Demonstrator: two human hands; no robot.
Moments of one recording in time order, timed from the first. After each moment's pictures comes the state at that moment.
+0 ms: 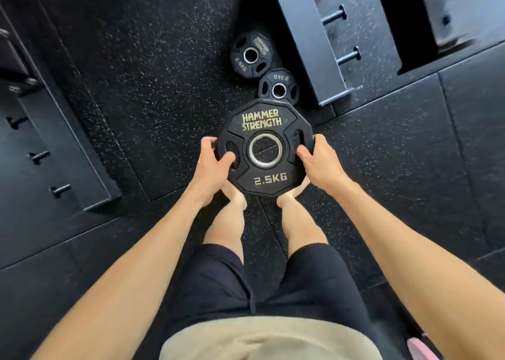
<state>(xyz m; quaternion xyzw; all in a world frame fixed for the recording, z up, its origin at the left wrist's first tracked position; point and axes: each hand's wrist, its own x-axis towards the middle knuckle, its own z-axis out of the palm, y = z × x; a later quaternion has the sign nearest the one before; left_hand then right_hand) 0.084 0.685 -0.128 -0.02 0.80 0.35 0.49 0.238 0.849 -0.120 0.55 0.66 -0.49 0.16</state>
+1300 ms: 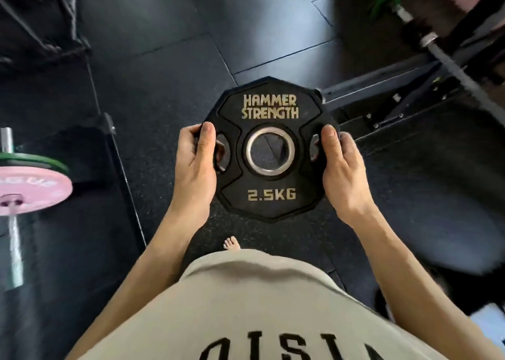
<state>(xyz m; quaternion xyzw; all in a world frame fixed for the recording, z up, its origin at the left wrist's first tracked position) 0.347 0.209 0.232 -0.41 0.58 0.64 -0.30 0.212 0.354 0.224 -0.14 0.77 -0.59 0.22</state>
